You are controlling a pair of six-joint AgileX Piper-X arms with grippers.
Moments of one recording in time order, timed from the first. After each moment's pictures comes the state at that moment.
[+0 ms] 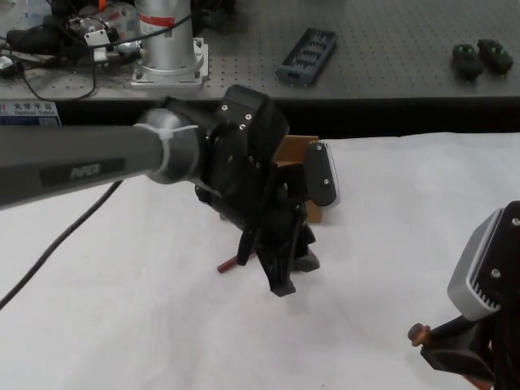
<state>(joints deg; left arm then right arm) -34.4 114.8 -83.6 26.7 22.3 53.1 42.1 49.0 -36.7 45.9 -8.8 -17.2</state>
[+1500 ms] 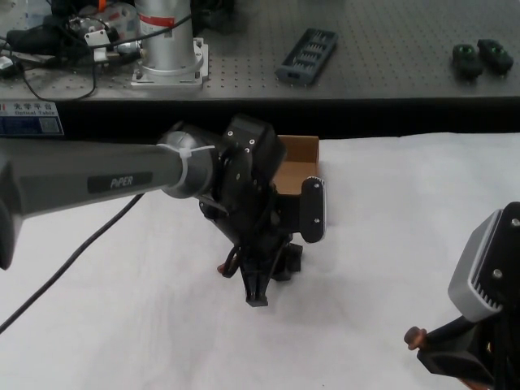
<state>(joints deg) -33.3 121.1 -85.2 25.5 14.4 63.2 42.1 49.0 -36.7 45.9 -10.5 -17.2</state>
